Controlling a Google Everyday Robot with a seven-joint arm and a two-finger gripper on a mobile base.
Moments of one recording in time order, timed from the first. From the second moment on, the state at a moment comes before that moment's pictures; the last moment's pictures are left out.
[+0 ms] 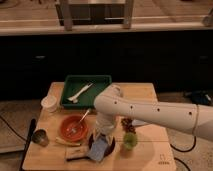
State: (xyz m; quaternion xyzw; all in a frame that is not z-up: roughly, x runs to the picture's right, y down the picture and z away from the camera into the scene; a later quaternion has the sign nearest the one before) arm -0.009 0.246 0.682 -0.33 -0.31 -0.49 0.75
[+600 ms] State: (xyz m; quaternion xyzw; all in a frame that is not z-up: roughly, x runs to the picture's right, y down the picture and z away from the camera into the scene) arm -0.006 0.240 0.684 -0.33 -0.31 -0.49 0.75
